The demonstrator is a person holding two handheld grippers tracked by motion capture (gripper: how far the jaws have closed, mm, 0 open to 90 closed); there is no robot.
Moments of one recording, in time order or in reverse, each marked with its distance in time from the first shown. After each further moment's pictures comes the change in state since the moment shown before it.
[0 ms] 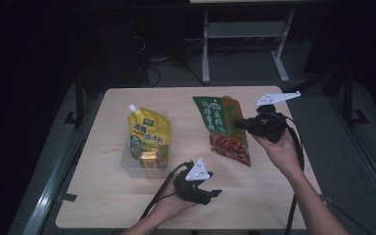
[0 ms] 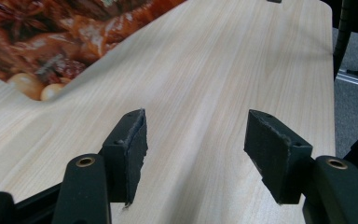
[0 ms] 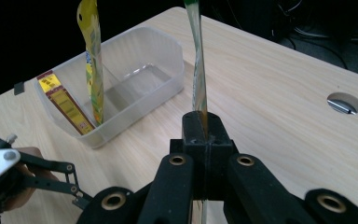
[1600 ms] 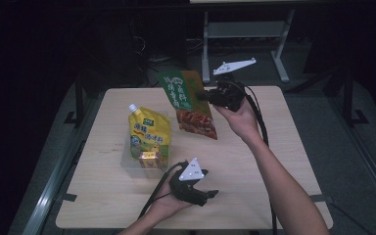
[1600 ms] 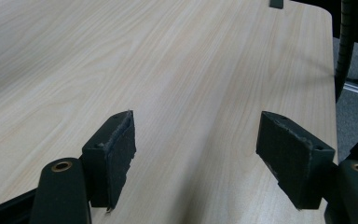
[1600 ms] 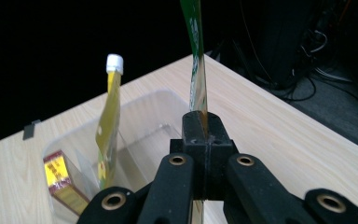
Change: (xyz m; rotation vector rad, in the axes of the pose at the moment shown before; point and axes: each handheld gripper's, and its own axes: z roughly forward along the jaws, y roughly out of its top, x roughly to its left) left arm 0.005 -0.008 -0.008 -0.034 0.003 -0.022; right arm 0.023 0.094 0.069 -0.070 0.080 -0.082
